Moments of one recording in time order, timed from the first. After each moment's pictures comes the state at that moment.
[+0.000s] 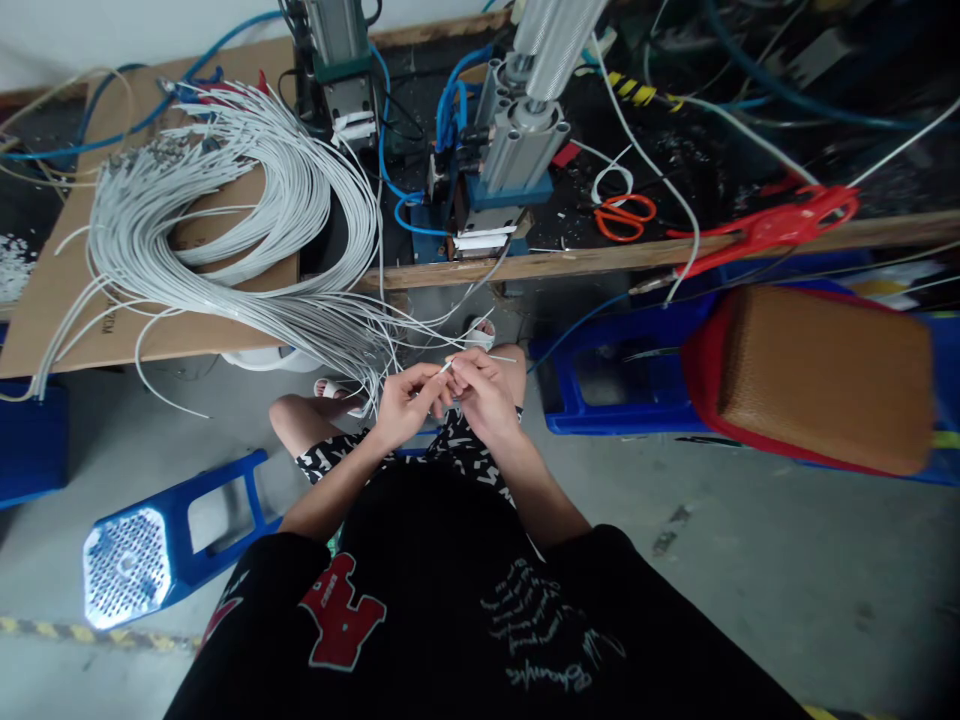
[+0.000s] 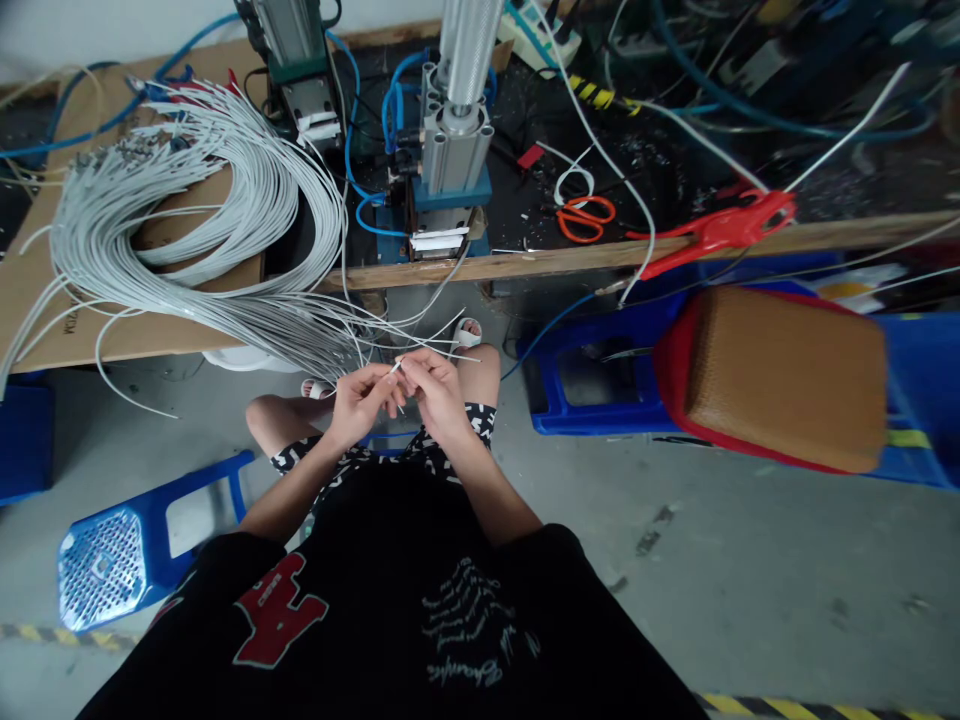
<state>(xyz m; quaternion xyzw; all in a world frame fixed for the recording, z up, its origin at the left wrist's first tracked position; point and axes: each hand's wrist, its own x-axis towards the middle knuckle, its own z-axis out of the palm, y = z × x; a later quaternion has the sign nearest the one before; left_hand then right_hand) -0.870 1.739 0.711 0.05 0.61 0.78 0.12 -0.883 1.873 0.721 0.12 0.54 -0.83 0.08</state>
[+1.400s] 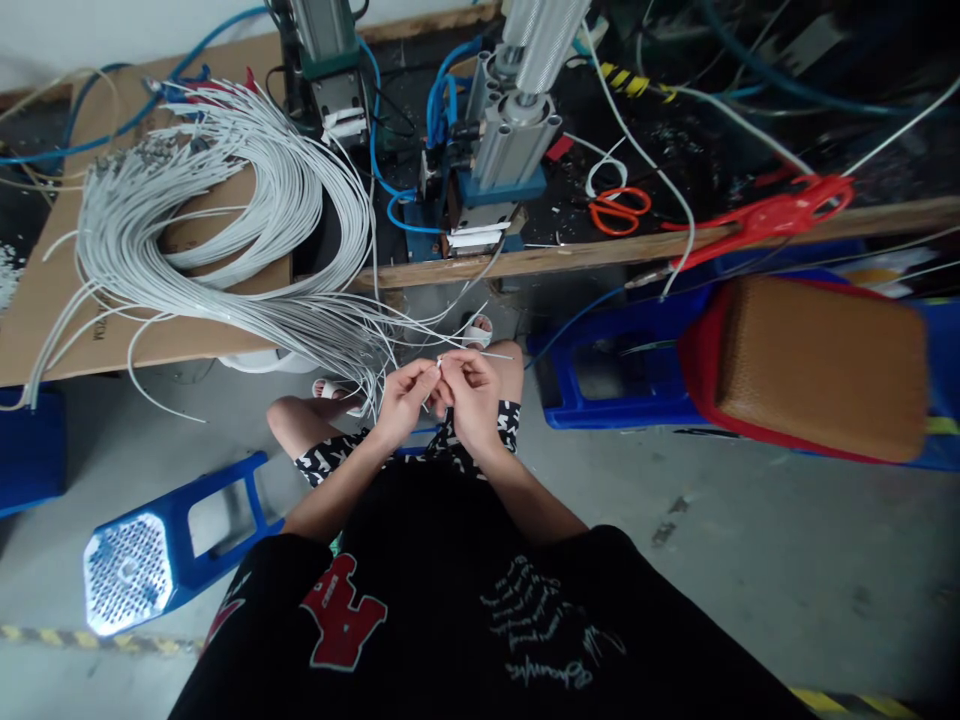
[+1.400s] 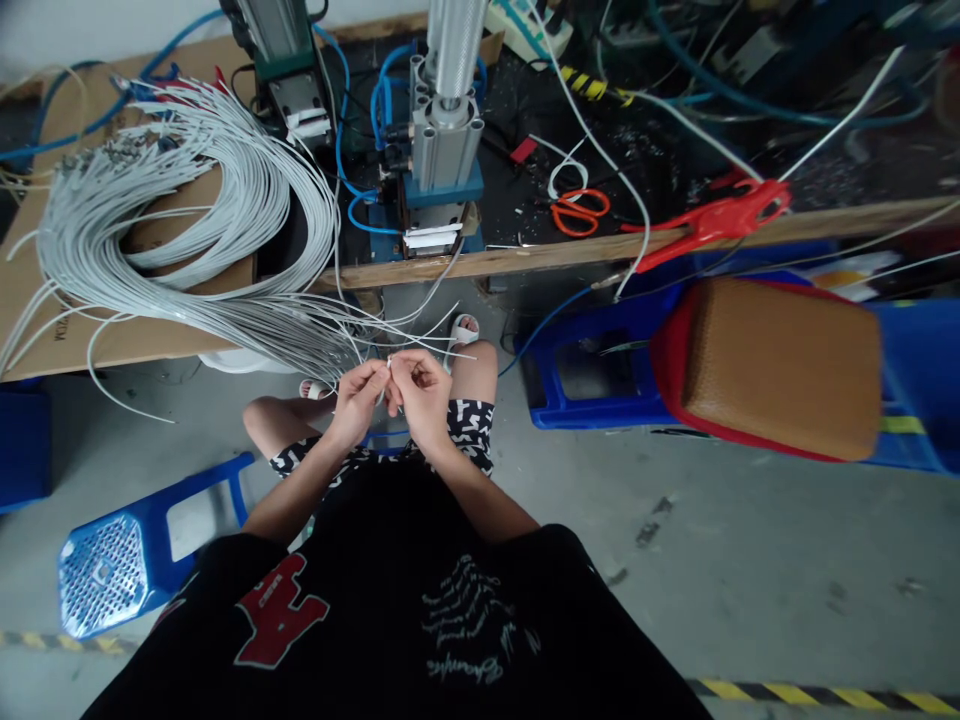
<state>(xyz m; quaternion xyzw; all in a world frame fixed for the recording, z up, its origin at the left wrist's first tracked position) -0.874 1.747 0.708 0.00 0.54 0.83 0.15 -0.872 1.850 0.725 0.16 0.60 -0.78 -0.03</state>
